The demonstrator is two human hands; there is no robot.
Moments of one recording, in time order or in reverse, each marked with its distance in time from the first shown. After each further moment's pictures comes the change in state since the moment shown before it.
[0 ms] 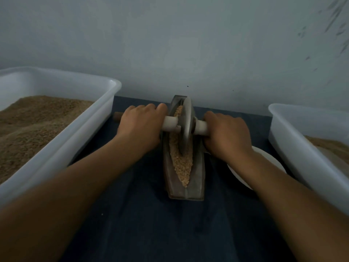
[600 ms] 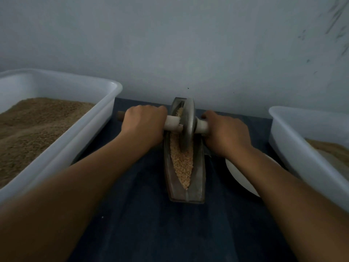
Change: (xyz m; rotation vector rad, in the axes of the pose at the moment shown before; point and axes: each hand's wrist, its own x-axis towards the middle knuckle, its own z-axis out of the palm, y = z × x) left_hand 0.014 0.004 -0.004 0.050 -0.069 -0.067; right_hand 0.011 0.006 0.005 0.091 -0.064 0.032
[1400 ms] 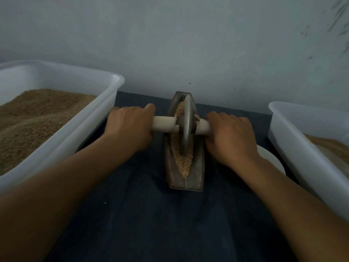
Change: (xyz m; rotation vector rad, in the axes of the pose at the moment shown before) left_hand -0.039 -0.017 -0.006 -0.020 -0.059 -0.073; right_hand -0.034 -0.012 -0.021 -0.089 0.087 -0.074
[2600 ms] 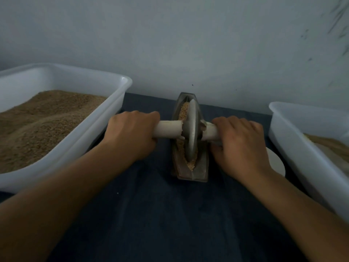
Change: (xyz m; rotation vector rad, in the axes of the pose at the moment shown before) left_hand -0.036 -0.009 -0.012 -0.047 0.084 0.058; right_hand -0.035 -0.013 -0.032 0.061 0.118 0.003
